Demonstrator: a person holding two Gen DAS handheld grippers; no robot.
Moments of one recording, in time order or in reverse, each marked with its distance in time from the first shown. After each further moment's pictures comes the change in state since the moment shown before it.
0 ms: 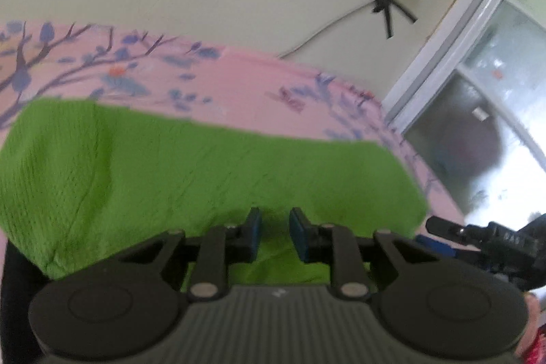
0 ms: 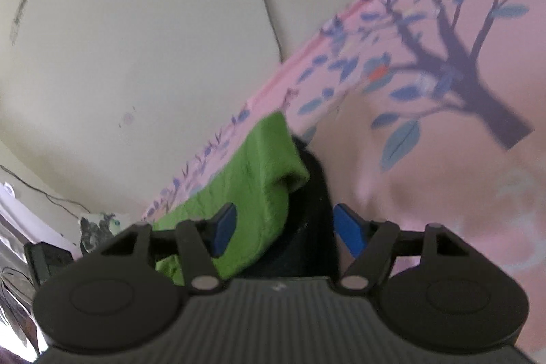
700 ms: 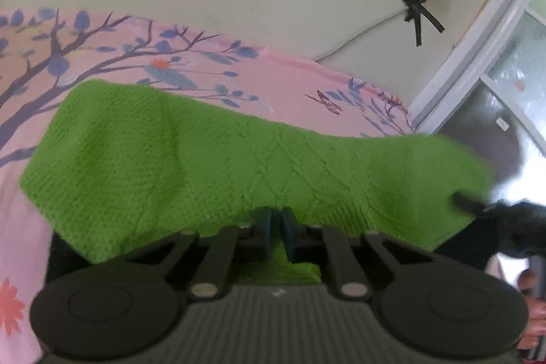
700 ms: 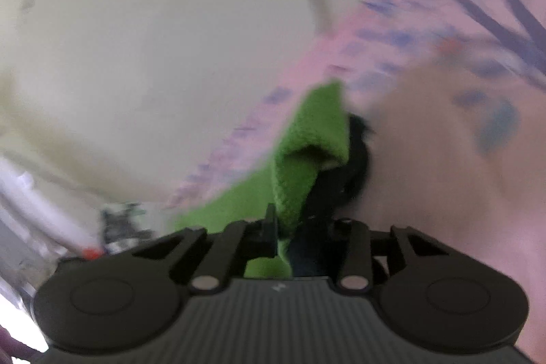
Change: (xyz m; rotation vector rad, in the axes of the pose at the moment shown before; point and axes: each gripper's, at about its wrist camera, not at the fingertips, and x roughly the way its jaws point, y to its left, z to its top) left arm -0.015 0.037 -0.002 -0.060 -0.012 0.042; right arm 0.004 0.079 0.001 -0.116 0.007 0.169
